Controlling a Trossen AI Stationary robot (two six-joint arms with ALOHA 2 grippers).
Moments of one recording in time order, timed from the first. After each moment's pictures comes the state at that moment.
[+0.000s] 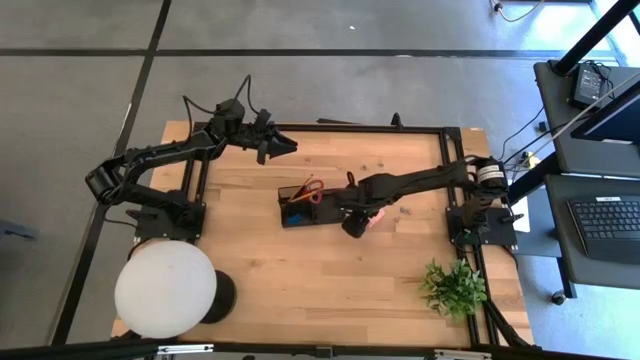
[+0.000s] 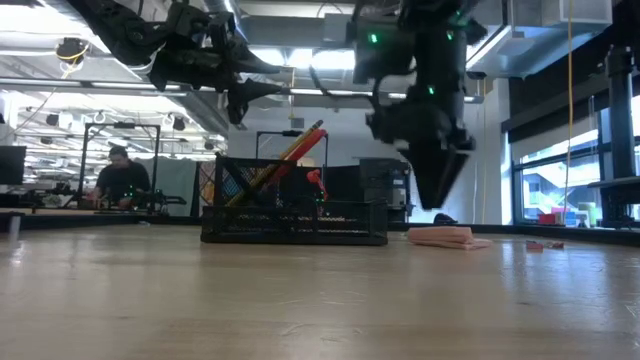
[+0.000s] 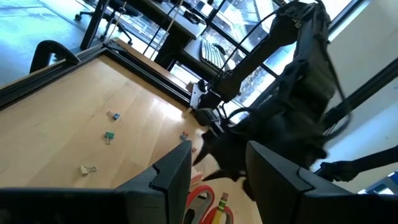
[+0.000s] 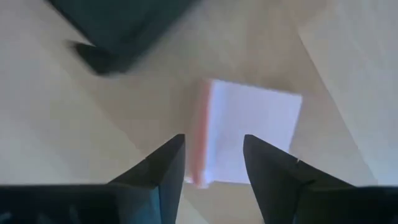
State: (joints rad) left arm 0.75 1.28 0.71 0.39 0.79 -0.48; right arm 0.00 1.84 1.27 -0.93 0.13 0.63
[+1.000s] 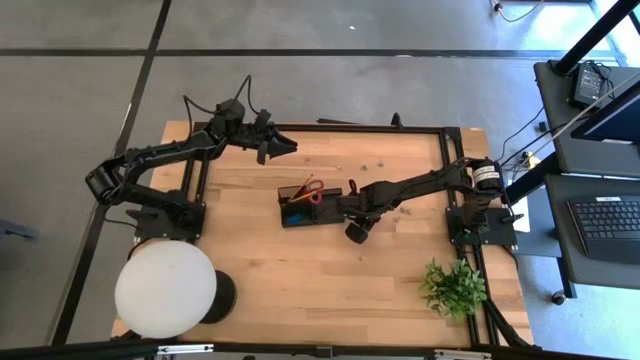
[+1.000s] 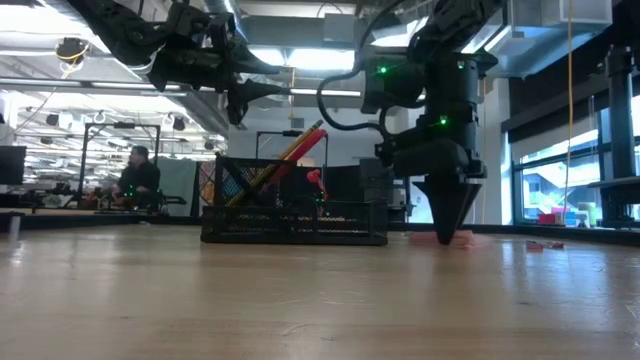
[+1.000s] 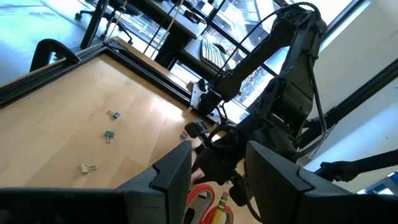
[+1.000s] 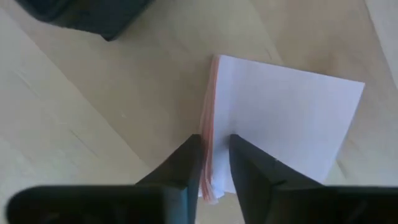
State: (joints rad) left arm 0.75 1.28 0.71 0.38 0.79 -0.48; right arm 0.00 1.88 1.14 -0.79 0.09 0.62
